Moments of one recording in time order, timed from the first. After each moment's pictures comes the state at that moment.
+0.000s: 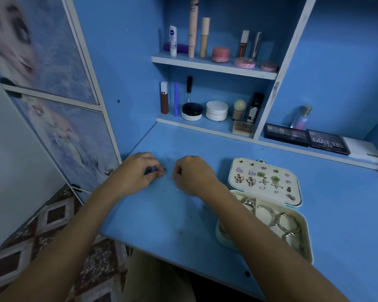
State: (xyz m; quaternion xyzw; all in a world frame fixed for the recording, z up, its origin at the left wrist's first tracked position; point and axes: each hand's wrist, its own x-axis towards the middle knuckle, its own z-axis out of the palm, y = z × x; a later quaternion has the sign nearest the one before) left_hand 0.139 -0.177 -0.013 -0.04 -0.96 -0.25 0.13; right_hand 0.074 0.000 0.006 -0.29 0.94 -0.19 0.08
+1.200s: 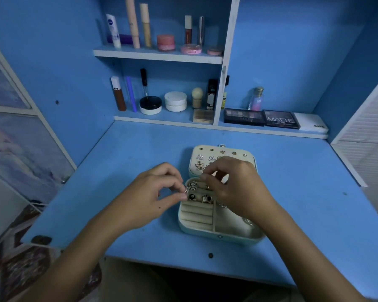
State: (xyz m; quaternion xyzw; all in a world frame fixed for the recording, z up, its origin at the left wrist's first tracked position) left_hand 0.172 -0.046 0.020 -0.18 -0.91 -0.36 0.06; right_hand 0.119 0.171 0.025 -0.23 0.89 -0.38 -0.07
